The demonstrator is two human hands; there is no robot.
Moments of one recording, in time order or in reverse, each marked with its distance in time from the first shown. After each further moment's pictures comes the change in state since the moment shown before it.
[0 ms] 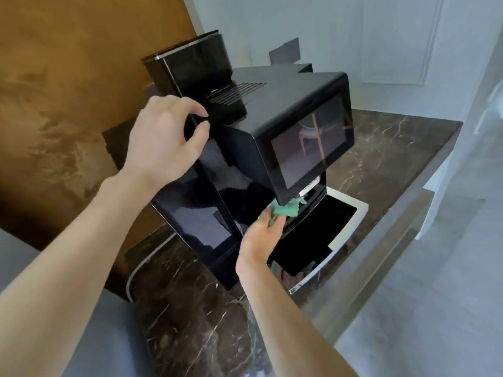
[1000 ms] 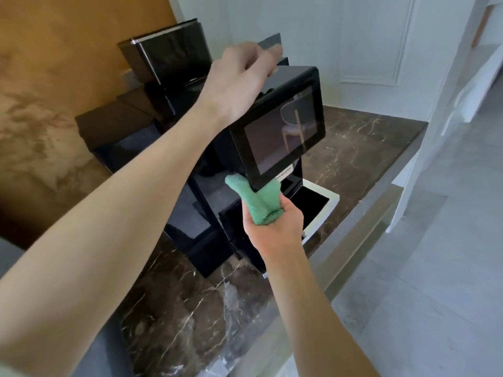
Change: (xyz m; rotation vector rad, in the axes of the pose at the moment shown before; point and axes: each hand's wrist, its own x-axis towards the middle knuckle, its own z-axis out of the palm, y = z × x) left_hand 0.074 0.114 0.030 -0.663 -0.101 -0.175; right_hand 0.010 -0.086 -0.065 0.794 -0.272 0.729
